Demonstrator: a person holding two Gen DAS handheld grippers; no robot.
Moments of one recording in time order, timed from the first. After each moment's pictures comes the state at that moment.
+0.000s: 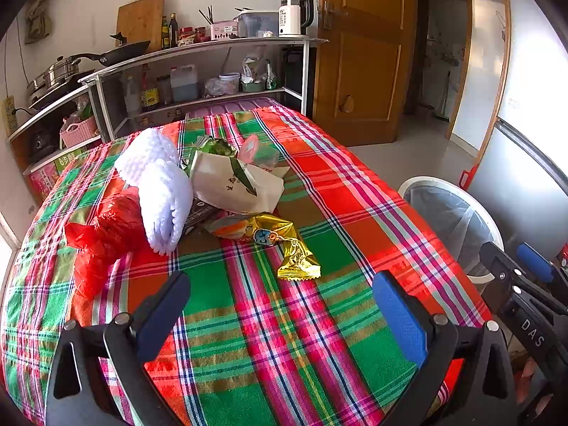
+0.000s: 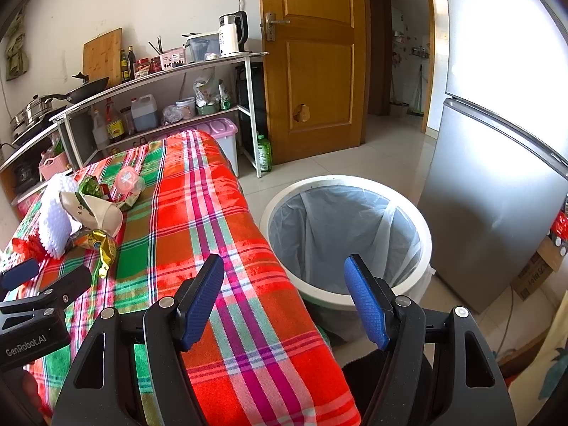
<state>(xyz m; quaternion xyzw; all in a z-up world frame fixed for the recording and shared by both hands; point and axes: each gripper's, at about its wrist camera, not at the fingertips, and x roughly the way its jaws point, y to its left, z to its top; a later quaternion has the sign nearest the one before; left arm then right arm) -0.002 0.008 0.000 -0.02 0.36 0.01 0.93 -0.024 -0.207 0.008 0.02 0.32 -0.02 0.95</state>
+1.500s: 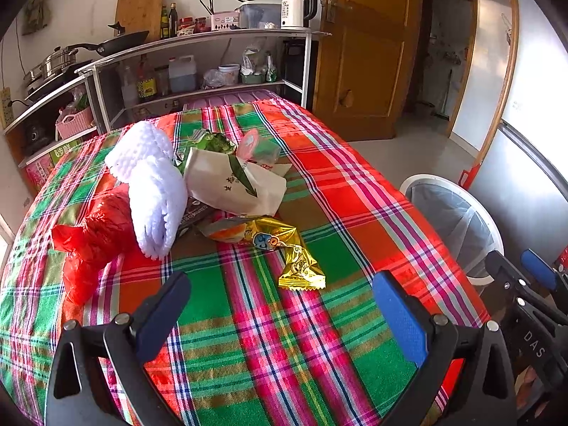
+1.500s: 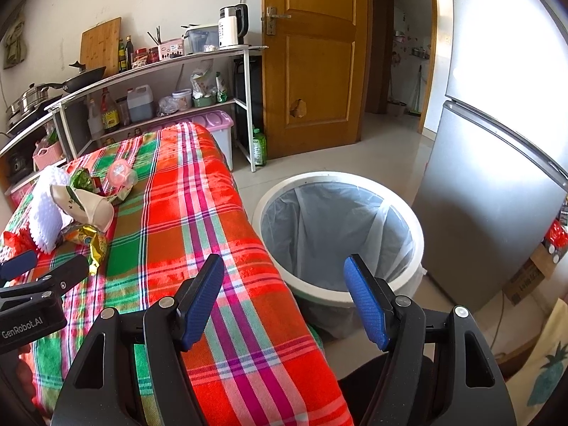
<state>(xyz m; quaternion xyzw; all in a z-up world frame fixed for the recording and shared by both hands) 0.012 0.014 -0.004 -0.03 0.38 0.01 0.93 -0.018 -0.206 0.009 0.00 0.34 -0.03 0.94</state>
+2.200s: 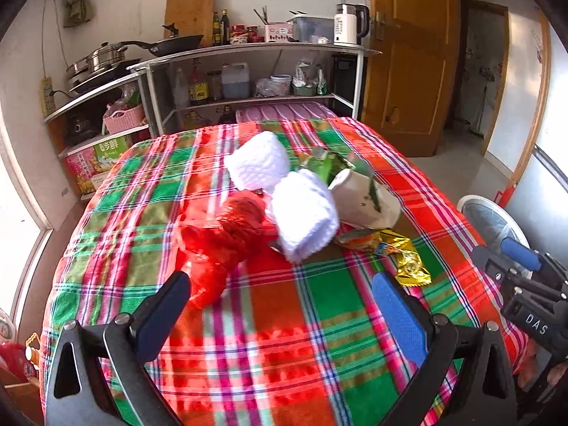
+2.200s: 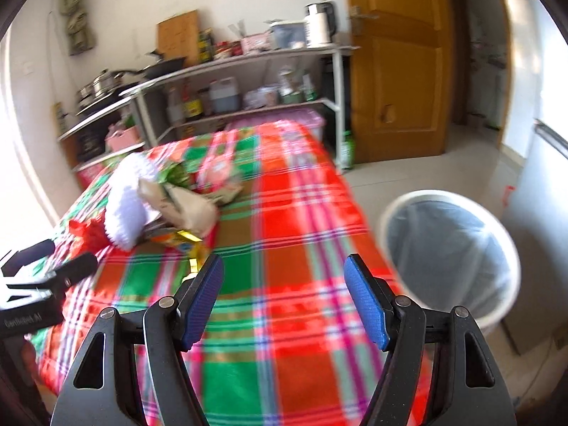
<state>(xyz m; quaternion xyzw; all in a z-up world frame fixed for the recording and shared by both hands) -0.021 0.111 0.017 -0.04 0.36 0.09 0.93 0.010 -0.132 0.012 0.00 0.34 0.16 0.93</state>
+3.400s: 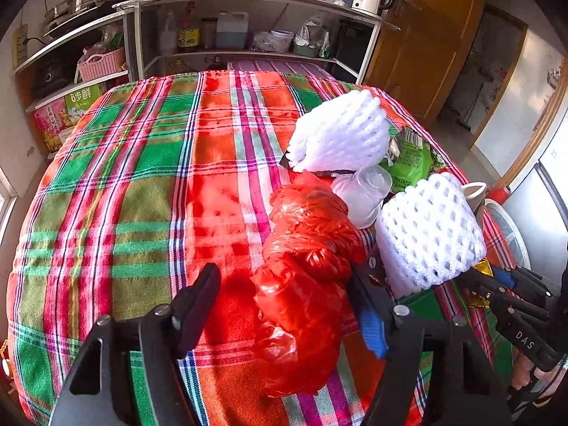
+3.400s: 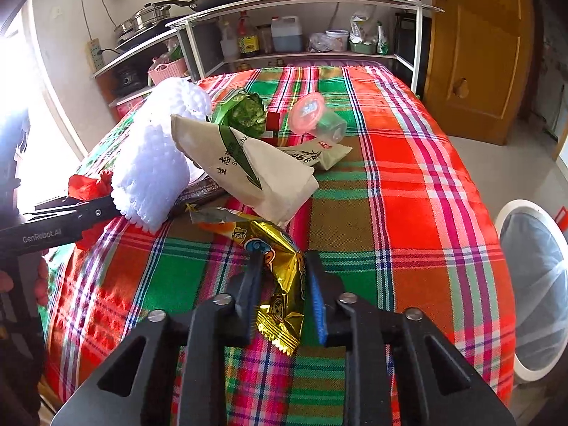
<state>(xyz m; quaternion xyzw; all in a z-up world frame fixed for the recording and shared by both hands) 0.045 0.193 -0.031 -0.11 0.44 0.02 0.89 0.070 -0.045 -0.031 -0.05 0.43 0.25 0.87</state>
